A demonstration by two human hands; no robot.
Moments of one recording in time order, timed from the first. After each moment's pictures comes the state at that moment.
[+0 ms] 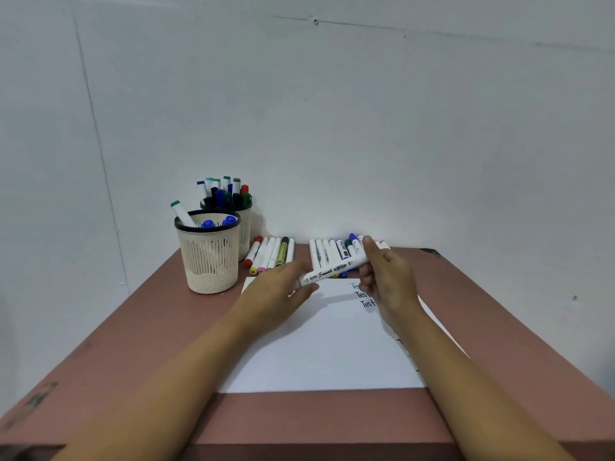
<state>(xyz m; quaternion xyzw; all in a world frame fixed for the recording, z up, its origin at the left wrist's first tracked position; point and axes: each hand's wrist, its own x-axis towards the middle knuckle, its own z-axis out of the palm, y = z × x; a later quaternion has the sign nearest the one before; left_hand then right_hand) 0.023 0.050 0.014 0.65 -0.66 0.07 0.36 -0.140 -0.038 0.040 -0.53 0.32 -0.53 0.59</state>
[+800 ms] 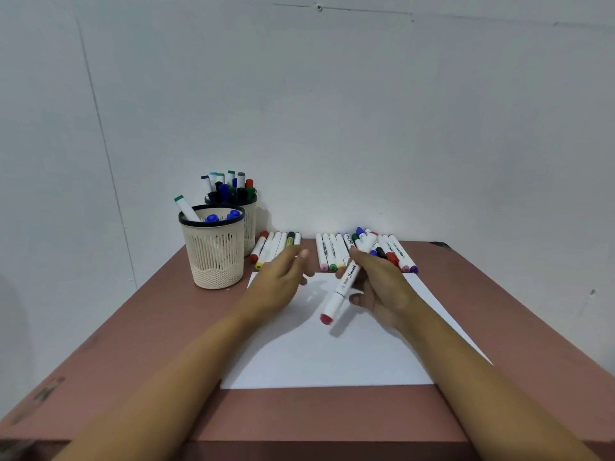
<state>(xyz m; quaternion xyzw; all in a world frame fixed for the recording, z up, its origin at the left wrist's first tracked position) 0.021 0.046 0.019 0.62 -0.57 -0.14 0.52 -0.131 -0.031 0.033 -0.58 0.32 -0.36 0.66</state>
